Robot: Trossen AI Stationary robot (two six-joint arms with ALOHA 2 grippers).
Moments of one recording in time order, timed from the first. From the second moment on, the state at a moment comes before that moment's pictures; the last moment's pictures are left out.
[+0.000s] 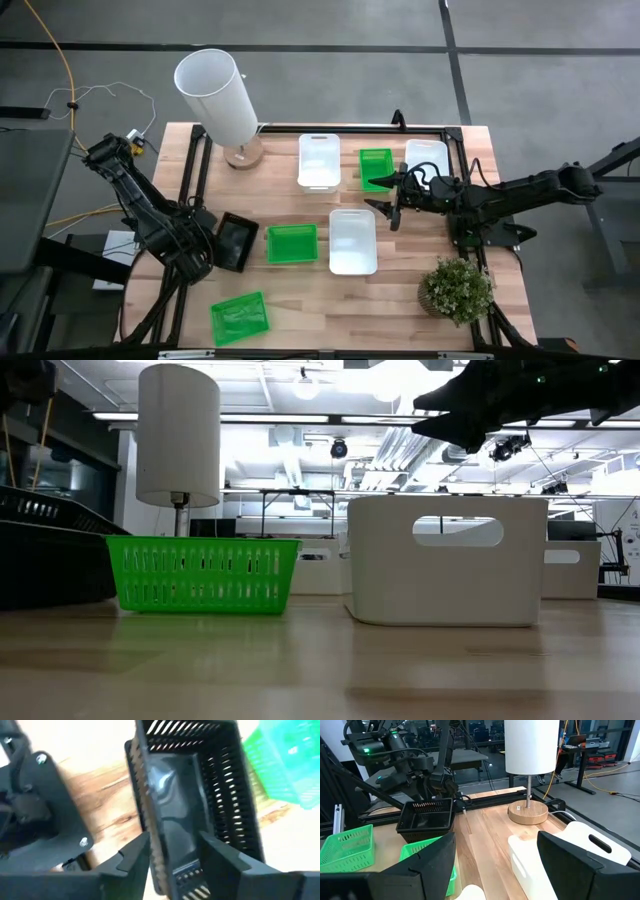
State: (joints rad) left arm -0.75 1.13 0.84 -1.32 -0.35 -2.01; right arm 0.03 0.95 0.39 0.50 0.24 0.09
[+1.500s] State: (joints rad) left arm -0.72 1.29 0.58 -1.21 -0.93 -1.98; right arm 0.03 0.96 0.39 0.47 0.24 0.13
